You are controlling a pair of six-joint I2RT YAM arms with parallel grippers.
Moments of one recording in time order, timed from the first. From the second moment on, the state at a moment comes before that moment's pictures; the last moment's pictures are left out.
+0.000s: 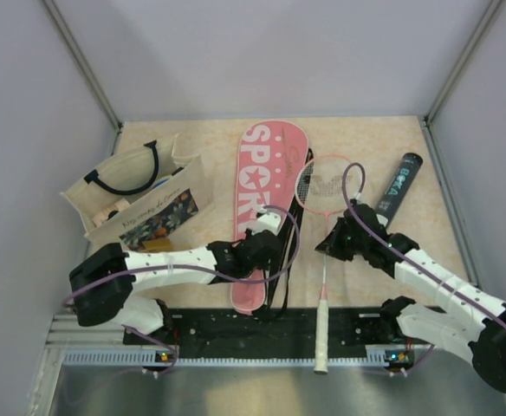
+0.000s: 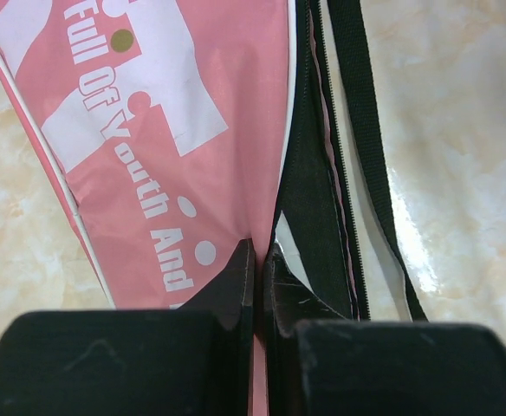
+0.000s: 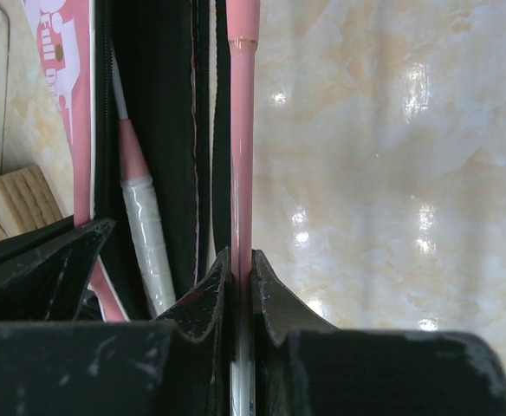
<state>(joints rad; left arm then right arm) -1.13 1.44 0.79 -0.20 -0.49 -0.51 0.57 0.96 0.58 -0.44 -0.06 0.94</state>
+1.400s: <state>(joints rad) -1.12 1.29 0.66 -0.05 -0.37 -0.50 0.66 1.02 0.45 -0.15 -0.17 0.96</state>
